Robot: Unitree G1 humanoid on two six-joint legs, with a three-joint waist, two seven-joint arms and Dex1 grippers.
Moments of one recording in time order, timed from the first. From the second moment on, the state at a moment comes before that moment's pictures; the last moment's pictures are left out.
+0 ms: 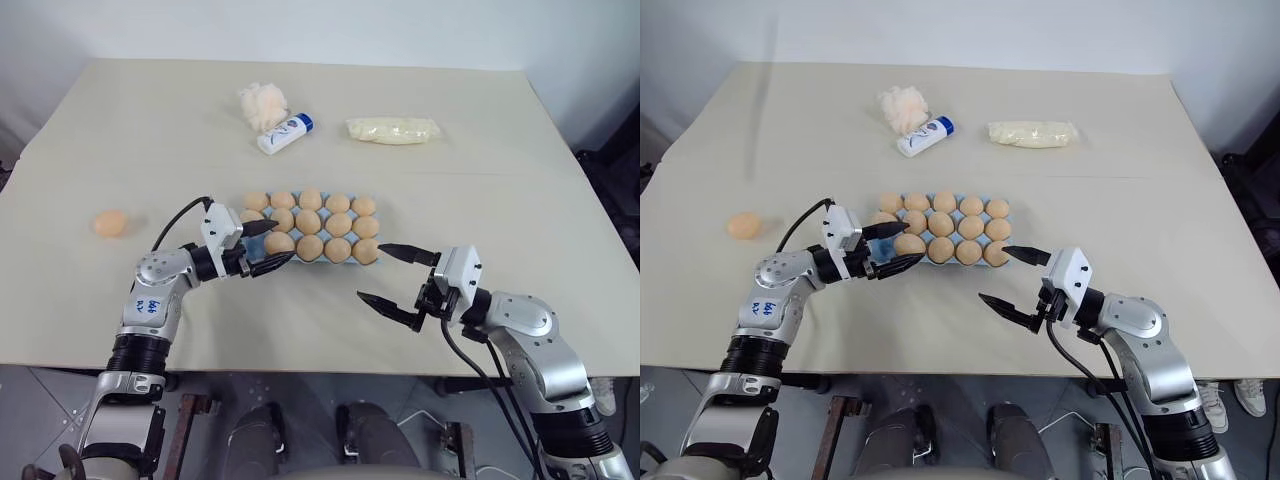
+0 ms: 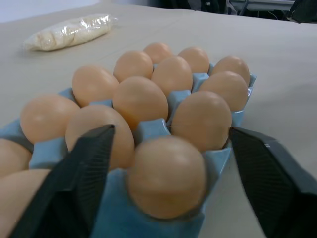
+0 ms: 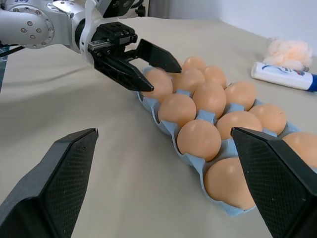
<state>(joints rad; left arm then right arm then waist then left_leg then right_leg) -0.48 0.49 0.03 0.28 -0.31 0.03 -0.97 -0.14 -0.52 0.04 -0.30 0.40 0.13 0.90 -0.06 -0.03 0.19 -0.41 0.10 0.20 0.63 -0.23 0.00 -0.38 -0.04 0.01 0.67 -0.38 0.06</state>
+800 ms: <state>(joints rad) 0.03 0.55 0.59 -0.02 -0.48 0.21 -0.58 -0.22 -0.52 0.07 -0.25 0.42 0.11 1.02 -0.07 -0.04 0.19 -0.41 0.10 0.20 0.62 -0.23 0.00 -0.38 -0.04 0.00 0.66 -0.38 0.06</state>
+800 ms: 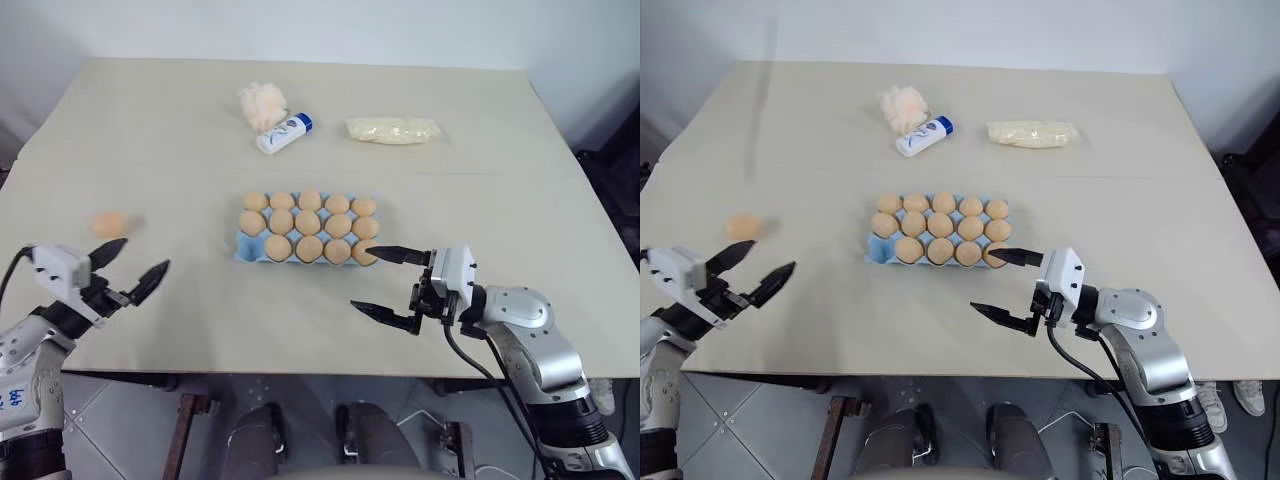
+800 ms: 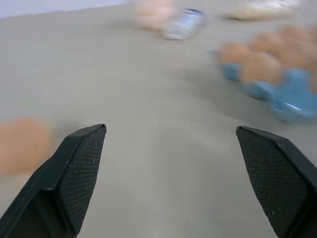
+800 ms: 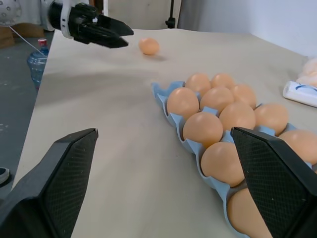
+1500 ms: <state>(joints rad) -0.43 0.60 0.49 0.46 -0.30 0.13 -0.27 -0.26 -0.50 0.08 -0.22 0.41 0.09 1.02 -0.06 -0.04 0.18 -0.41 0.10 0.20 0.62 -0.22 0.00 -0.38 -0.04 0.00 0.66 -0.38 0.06</state>
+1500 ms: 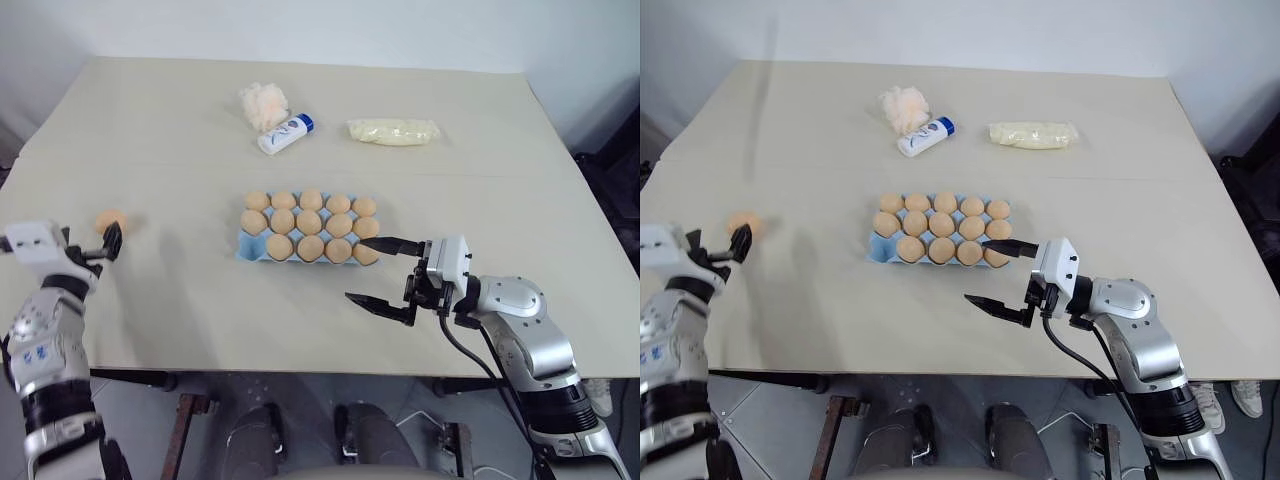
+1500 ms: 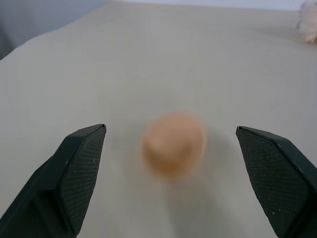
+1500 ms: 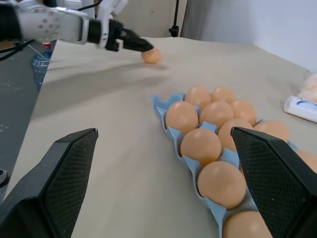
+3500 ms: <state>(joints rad) -0.38 0.70 0.12 0.29 -0.34 0.01 -1.04 -0.18 -0.51 0.06 -0.27 0.39 0.10 0.90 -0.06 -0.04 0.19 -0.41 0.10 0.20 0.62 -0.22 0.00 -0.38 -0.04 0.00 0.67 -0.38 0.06</state>
